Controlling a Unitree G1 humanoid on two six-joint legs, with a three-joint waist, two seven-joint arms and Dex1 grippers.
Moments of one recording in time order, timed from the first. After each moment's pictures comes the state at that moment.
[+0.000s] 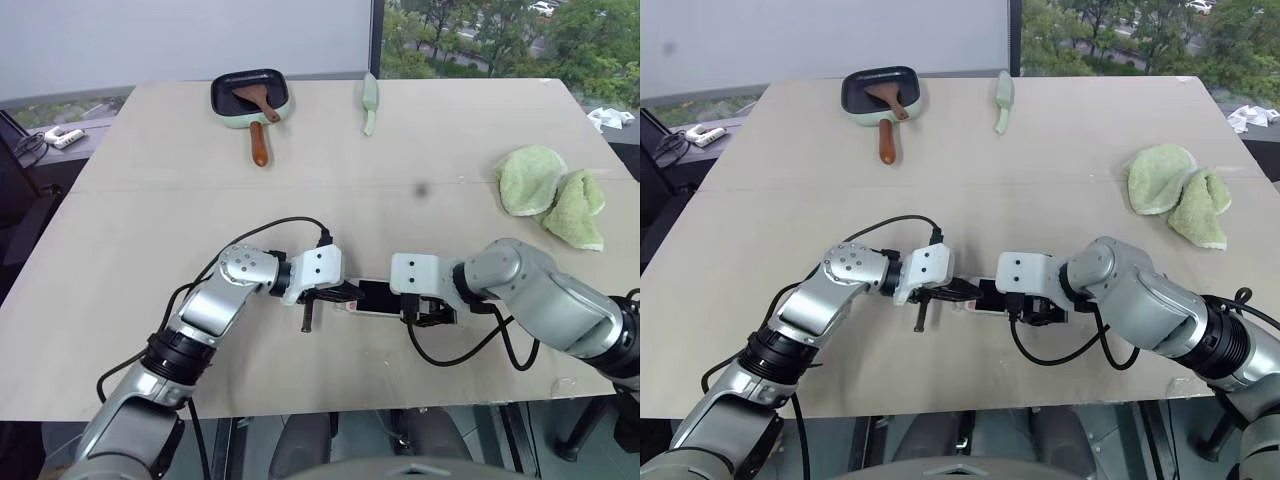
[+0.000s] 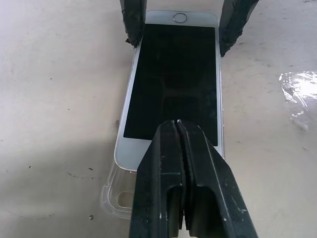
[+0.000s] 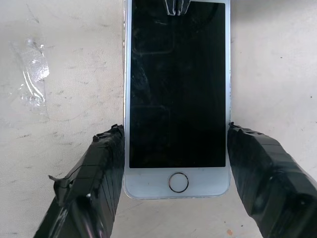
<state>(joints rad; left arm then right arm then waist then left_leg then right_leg) -0.46 0.63 -0.36 -0.06 -0.14 0.24 -1.20 -0.74 -0.79 0.71 -0.61 0.06 1.16 0.96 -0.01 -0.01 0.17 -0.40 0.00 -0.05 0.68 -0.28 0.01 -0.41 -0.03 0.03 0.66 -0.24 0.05</state>
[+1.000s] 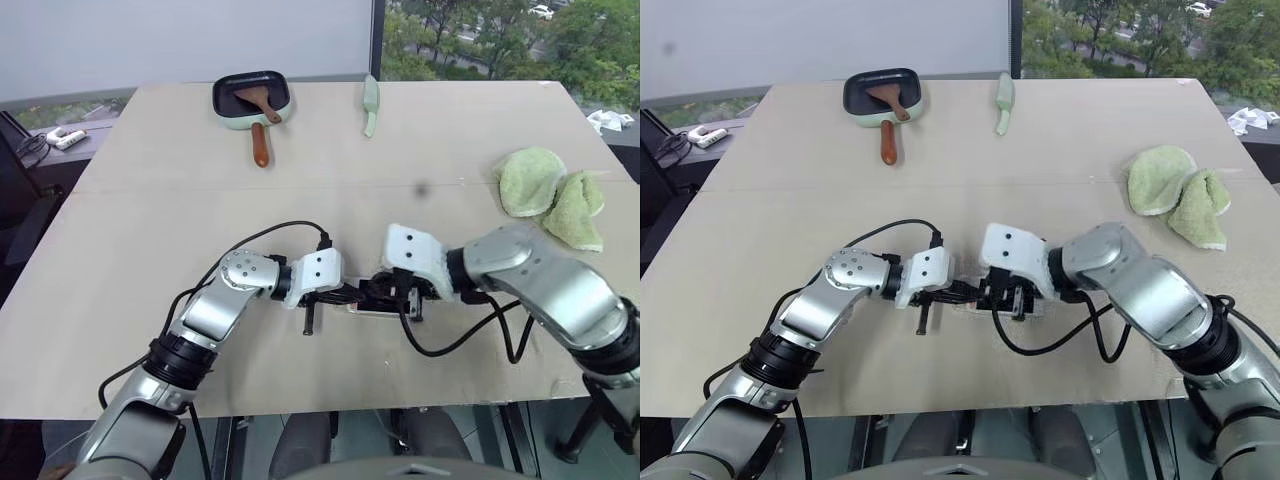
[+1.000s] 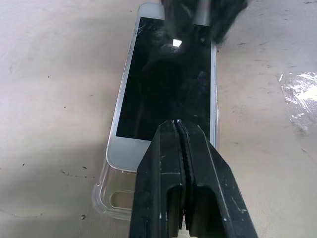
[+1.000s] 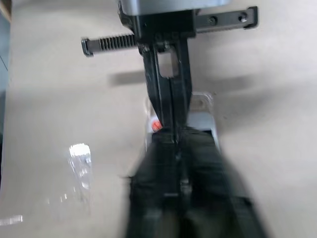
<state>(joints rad) -0.43 0.61 -0.36 -0.05 -0.14 0.22 -1.19 -0.65 -0.61 0.46 -0.57 0.29 1.07 0.88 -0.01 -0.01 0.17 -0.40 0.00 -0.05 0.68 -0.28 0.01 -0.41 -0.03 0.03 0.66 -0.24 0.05</state>
